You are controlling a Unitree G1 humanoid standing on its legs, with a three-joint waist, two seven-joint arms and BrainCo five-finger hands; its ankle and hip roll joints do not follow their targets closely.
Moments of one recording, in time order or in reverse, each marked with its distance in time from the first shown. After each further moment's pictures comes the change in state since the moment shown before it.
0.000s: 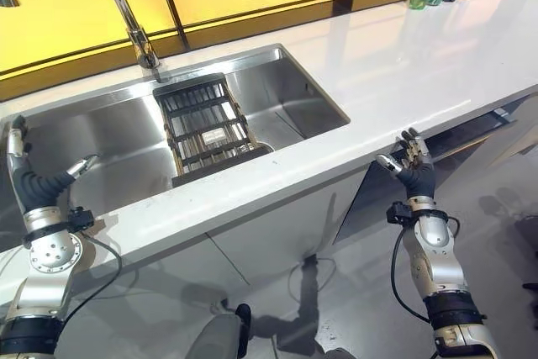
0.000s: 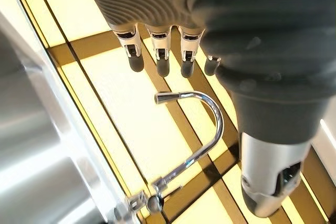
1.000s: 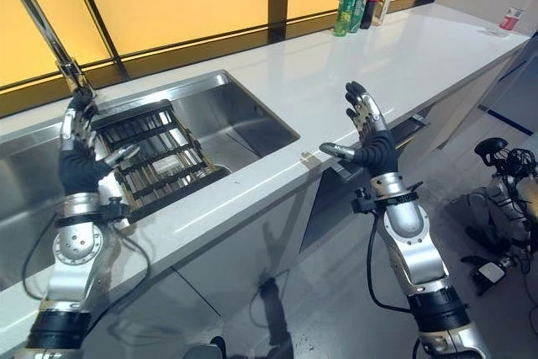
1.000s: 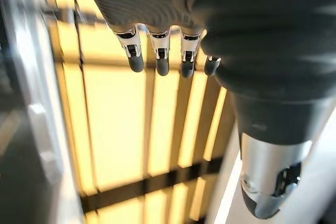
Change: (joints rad) left arm -0.080 -0.106 -0.161 -0.225 -0.318 -0.025 -0.251; right arm -0.076 0.028 0.105 -0.422 -0.214 0.057 0.036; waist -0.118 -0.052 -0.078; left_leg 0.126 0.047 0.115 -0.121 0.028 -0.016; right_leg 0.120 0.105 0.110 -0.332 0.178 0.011
